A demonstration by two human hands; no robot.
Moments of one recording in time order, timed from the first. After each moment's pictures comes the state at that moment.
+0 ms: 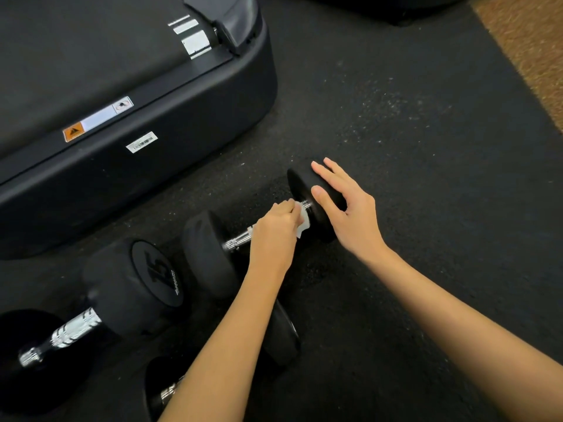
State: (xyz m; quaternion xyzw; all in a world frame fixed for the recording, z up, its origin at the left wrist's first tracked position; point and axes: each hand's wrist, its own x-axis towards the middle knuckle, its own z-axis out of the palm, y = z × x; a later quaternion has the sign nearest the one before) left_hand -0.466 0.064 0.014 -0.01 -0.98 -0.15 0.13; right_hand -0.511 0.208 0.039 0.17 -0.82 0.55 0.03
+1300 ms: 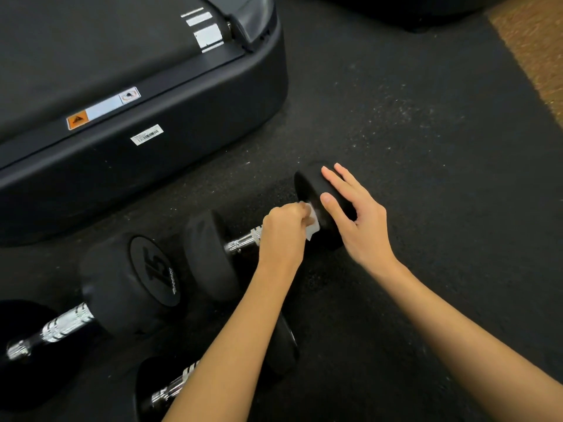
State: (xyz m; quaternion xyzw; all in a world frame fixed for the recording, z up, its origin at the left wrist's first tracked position) left_hand -0.474 0.076 0.025 0.11 -0.95 -0.30 0.09; right_hand -0.510 0.211 0.036 0.17 -0.82 0.55 0.02
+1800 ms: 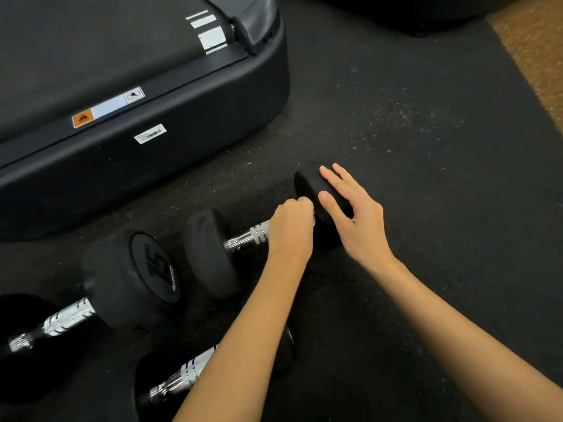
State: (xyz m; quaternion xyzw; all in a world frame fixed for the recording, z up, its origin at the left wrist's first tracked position) left_hand -0.482 0.100 0.062 0.15 -0.98 -0.10 -0.03; right_hand -0.514 0.211 0.038 0.18 -0.83 0.53 0.02
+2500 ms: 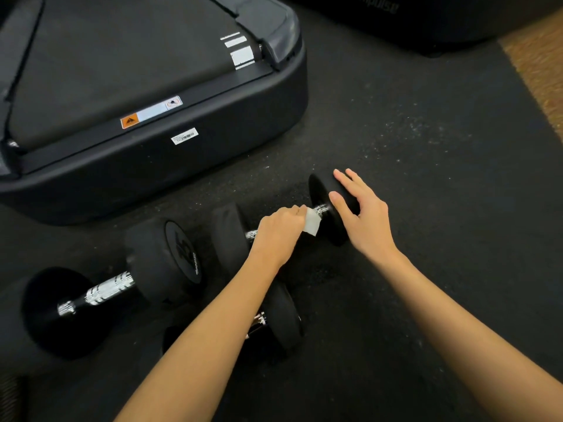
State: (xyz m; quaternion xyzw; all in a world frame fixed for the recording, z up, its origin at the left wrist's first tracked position) left_hand -0.449 0.055 0.054 0.01 -1.00 0.03 -0.03; right_hand -0.510 0.210 0.041 0.17 -0.85 0.49 0.02
